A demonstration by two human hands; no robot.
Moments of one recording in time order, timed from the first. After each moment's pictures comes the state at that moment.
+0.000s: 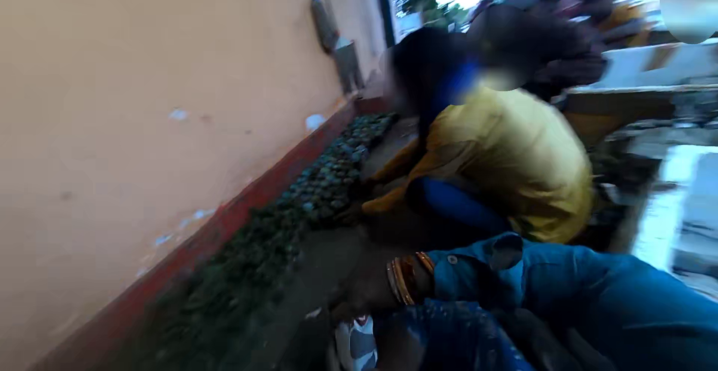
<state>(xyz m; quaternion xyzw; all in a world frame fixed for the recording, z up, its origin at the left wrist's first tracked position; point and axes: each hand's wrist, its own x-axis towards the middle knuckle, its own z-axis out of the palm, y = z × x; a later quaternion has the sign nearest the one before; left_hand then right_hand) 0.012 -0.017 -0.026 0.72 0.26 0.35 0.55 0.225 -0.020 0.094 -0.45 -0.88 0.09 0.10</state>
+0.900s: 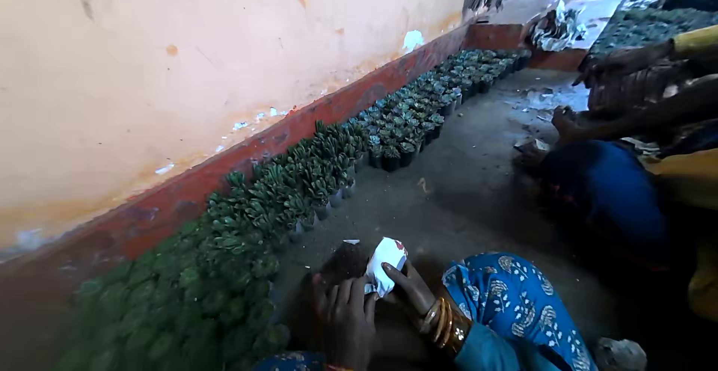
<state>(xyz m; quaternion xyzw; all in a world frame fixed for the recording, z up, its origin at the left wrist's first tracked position) -0.001 0.029 -0.071 0.84 0.42 0.34 0.01 0.151 0.002 -0.086 -0.52 -0.19 0.55 0.62</state>
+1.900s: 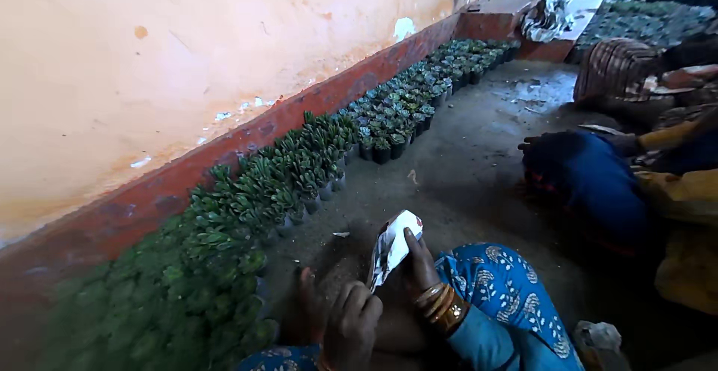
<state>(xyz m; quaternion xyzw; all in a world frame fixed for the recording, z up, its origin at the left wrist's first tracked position) 0.006 0.022 -0.065 0.86 0.23 0.45 -0.01 0.171 0.014 -0.071 -0.49 -0.05 0.43 0.76</state>
